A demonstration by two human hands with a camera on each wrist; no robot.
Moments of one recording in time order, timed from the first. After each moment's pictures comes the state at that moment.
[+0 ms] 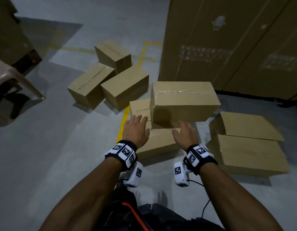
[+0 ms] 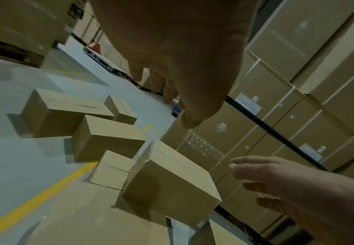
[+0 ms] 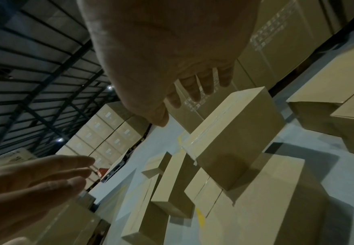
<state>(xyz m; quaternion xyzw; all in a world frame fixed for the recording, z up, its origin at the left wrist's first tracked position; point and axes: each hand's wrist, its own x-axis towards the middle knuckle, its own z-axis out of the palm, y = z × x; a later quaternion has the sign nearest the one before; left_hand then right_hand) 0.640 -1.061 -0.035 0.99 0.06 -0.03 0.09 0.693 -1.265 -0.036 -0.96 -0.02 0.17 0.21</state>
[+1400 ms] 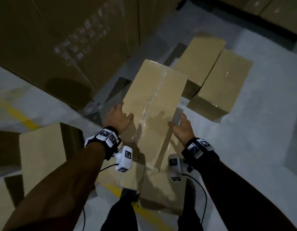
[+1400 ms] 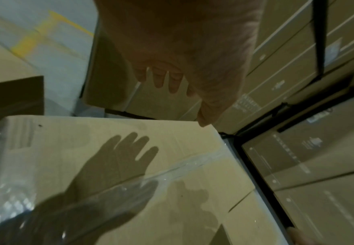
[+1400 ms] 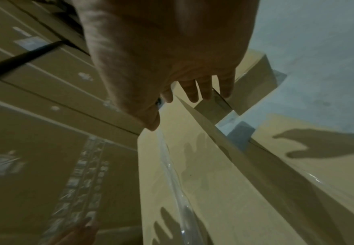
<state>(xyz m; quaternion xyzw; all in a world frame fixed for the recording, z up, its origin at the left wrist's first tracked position) 1.271 -1.065 -0.186 0.92 -0.21 -0.29 0.17 1.075 -1.211 -0.202 -0.66 0.57 0.04 0.49</state>
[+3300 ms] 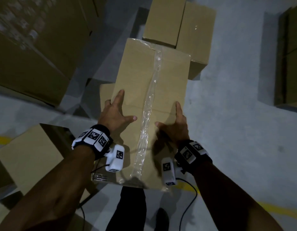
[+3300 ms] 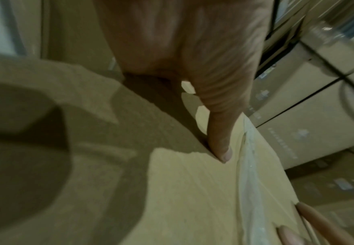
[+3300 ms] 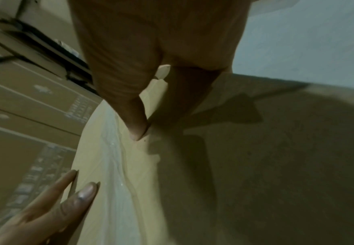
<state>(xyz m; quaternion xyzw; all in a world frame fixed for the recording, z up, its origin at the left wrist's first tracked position) 1.236 -0.973 -0.196 0.82 -0.36 -0.40 0.17 1.015 -1.034 -0.213 -0.59 0.66 -0.09 0.45</state>
